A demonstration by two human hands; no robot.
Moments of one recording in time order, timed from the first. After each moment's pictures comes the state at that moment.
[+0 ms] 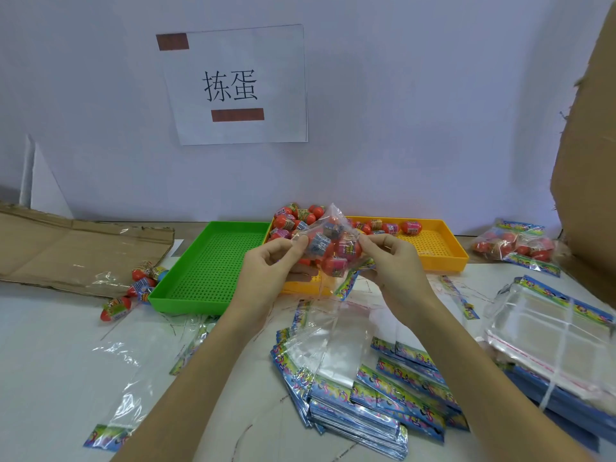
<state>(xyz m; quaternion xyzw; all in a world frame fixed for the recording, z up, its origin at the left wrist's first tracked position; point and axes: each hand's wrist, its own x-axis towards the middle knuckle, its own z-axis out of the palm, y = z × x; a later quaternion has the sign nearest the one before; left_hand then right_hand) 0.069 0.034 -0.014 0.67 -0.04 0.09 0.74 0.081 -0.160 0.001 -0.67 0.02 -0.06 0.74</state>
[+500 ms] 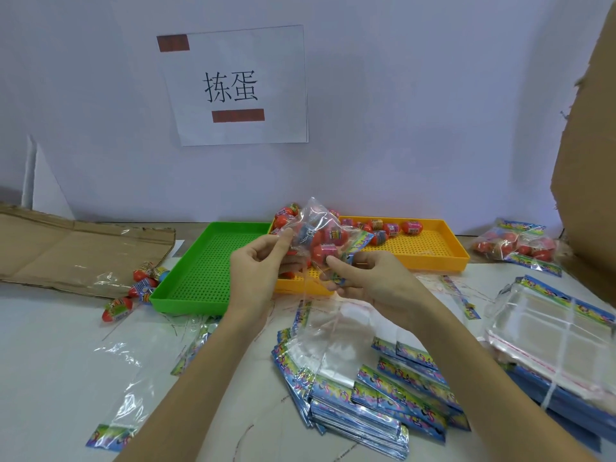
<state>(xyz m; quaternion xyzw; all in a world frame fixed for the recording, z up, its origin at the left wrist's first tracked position) 0.069 0.035 -0.014 0.62 0.00 0.19 0.76 0.074 -0.160 -0.002 -0.66 -0.08 0.13 0.73</state>
